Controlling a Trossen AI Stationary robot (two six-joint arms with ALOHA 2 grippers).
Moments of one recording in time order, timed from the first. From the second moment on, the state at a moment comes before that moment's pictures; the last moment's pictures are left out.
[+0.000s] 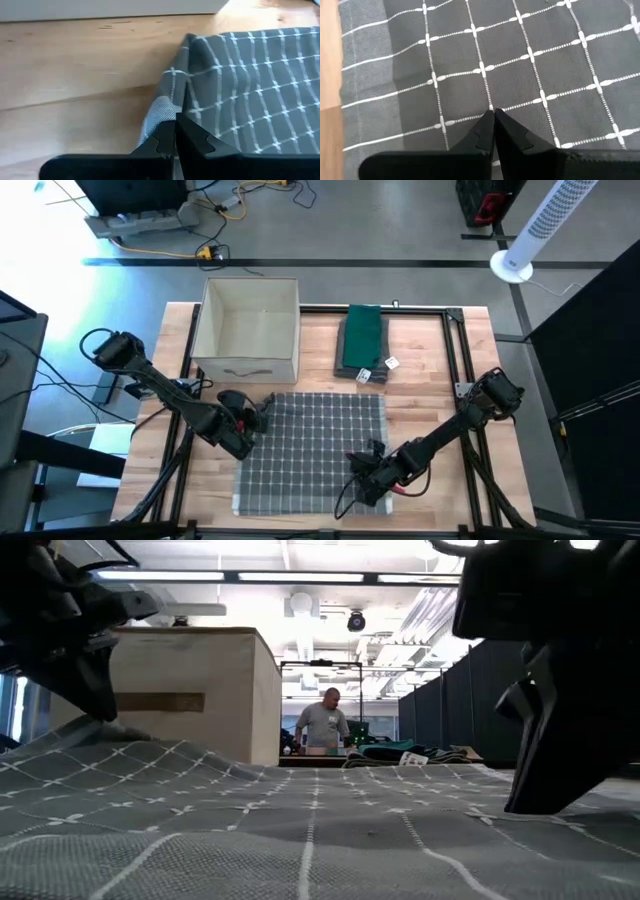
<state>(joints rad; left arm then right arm) -0.59 1.39 0.77 -0.88 -0.60 -1.99 0.63 1.93 1.04 -0.21 0.25 0.87</state>
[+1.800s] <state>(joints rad) -0.65 1.38 0.55 -0.26 -0.53 -2.17 0.68 1.89 1.01 -0.26 0.16 0.83</state>
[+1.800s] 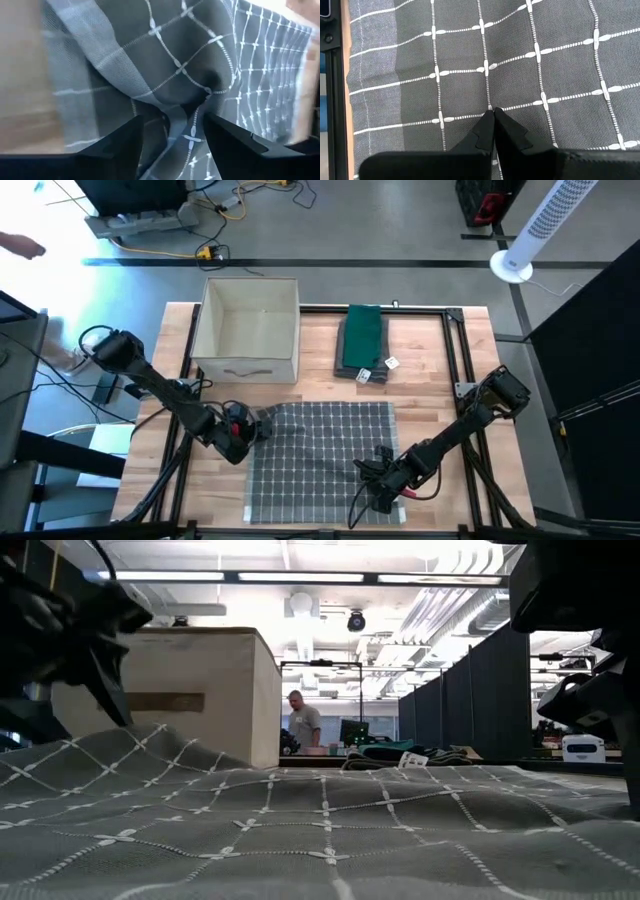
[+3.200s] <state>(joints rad) -0.63 1.41 0.53 -0.31 -0.54 -2.12 0.68 1.89 1.01 -0.25 0.19 0.86</state>
